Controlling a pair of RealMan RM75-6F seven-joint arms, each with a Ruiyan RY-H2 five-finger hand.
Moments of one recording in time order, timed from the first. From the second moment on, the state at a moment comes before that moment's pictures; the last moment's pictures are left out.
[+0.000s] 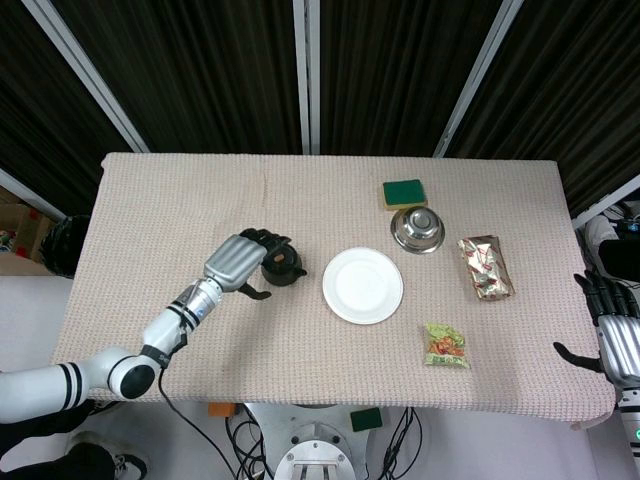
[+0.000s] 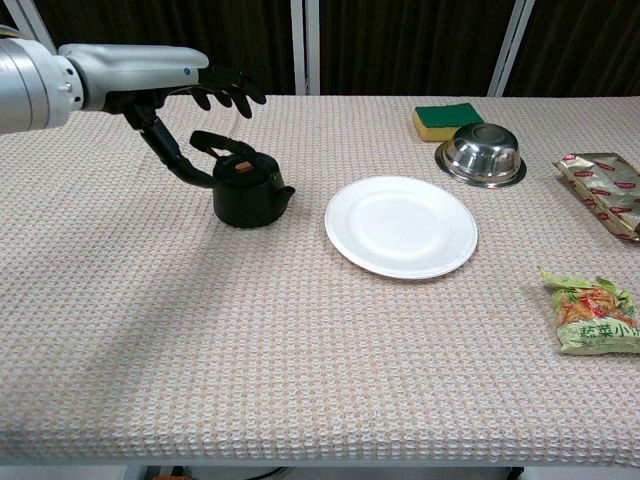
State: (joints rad) left arm -0.83 -1.37 -0.24 -1.66 1.07 0.77 0.36; right arm 0.07 -0.95 0.06 -1.74 -1.43 1.40 0.04
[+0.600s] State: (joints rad) left arm -0.88 -1.39 -0.19 -1.66 1.04 0.79 0.35; right arm 0.07 -0.95 0.06 -1.75 -1.43 1.41 0.04
